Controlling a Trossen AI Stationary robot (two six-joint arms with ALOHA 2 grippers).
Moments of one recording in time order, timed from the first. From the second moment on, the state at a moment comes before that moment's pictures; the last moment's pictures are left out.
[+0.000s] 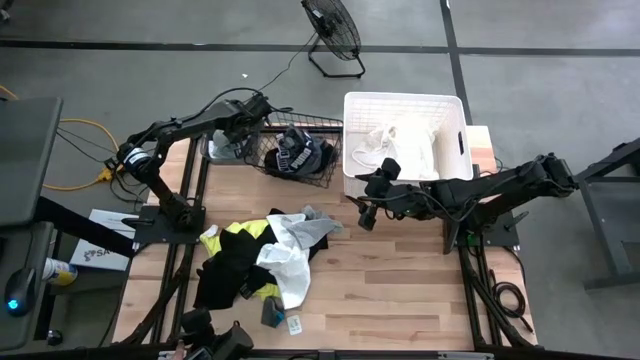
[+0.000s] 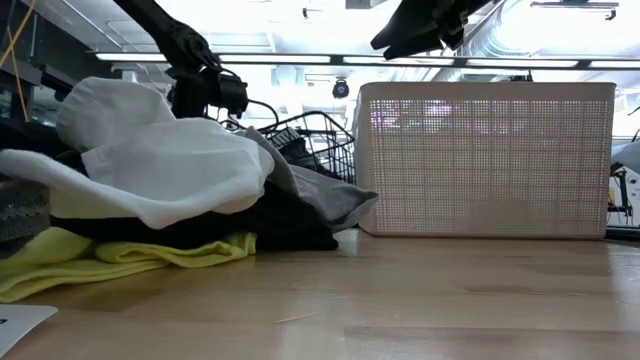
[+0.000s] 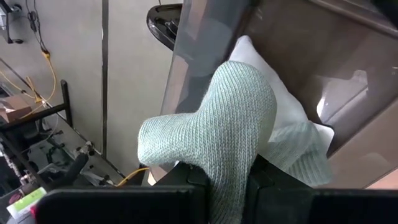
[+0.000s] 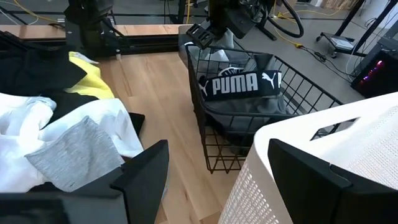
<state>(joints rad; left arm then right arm) 0.82 1.62 1.18 -0.89 -0.60 0.48 0.17 1.27 0.96 -0.19 0.61 0.16</state>
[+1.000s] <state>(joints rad) 0.82 1.57 1.22 -0.97 -0.55 0.10 0.13 1.27 0.96 -0.20 0.61 0.19</state>
